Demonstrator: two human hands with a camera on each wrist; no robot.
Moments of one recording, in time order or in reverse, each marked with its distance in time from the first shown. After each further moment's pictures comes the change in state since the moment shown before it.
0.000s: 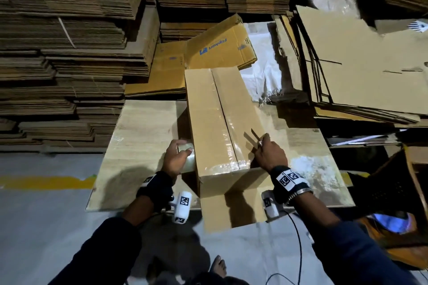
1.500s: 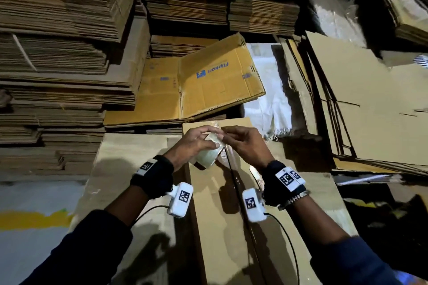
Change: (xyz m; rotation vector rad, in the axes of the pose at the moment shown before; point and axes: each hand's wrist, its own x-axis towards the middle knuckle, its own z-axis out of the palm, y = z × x) left_hand 0.200 0.171 0.024 -0.074 -0.652 0.152; right_hand 0.192 -0.171 -0.056 0.802 -0.164 -0.256
